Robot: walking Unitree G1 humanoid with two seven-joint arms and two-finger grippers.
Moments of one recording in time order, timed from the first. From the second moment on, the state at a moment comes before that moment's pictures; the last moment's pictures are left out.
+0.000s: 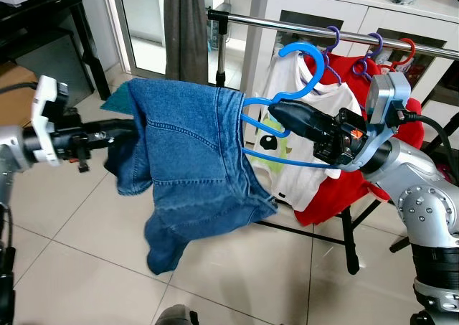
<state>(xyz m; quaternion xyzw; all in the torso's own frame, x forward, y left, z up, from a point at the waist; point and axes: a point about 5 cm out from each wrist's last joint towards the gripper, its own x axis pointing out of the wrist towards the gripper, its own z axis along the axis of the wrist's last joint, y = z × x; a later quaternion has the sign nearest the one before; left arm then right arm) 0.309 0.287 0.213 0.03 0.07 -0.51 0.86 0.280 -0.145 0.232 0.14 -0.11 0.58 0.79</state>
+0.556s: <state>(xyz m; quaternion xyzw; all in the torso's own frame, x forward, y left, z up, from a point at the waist) 0.314 0.281 0.209 0.02 0.06 -0.50 0.87 0.280 -0.141 0.231 0.15 -0.11 0.58 0.79</state>
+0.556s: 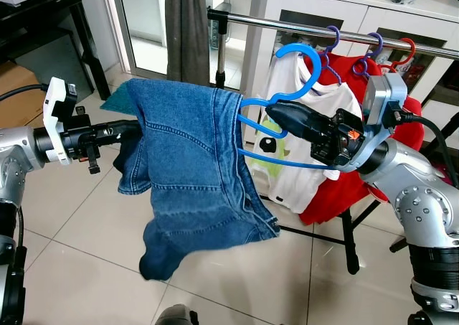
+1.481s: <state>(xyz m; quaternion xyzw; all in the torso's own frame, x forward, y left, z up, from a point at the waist) 0.294 0.322 0.225 0.04 -0.03 -0.36 0.93 0.279 -0.141 0.224 0.15 -0.10 0.58 0.80</state>
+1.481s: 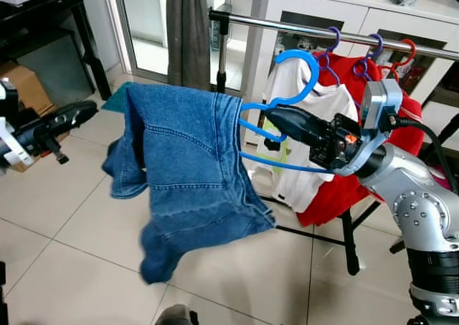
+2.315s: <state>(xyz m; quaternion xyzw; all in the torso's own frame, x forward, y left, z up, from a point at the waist) 0.306 0.278 0.234 -0.01 -0.01 -0.49 0.87 0.278 -0.137 0.224 0.15 -0.09 0.59 0.79</state>
